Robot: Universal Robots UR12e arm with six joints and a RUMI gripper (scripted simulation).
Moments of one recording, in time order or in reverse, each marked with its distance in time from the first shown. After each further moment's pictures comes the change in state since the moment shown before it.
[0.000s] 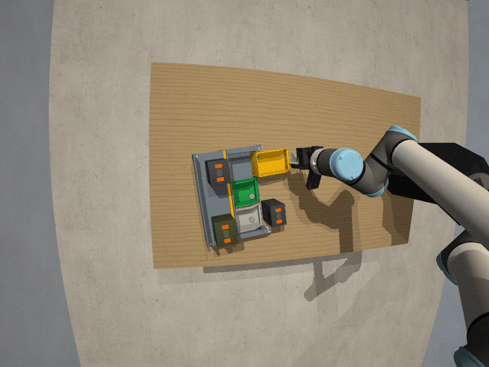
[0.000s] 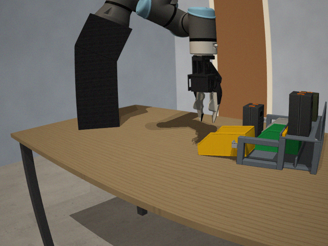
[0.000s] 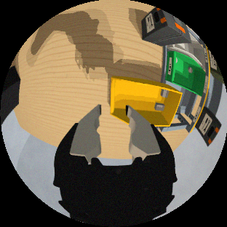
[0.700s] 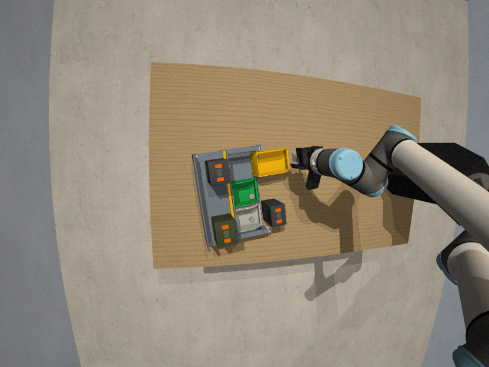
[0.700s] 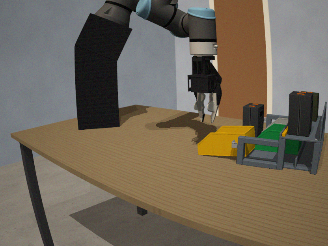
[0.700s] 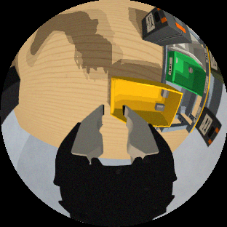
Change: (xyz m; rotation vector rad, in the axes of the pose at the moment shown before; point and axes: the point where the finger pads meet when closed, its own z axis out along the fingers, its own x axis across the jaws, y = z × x) arm 0.000 0.000 0.002 0.000 0.000 0.000
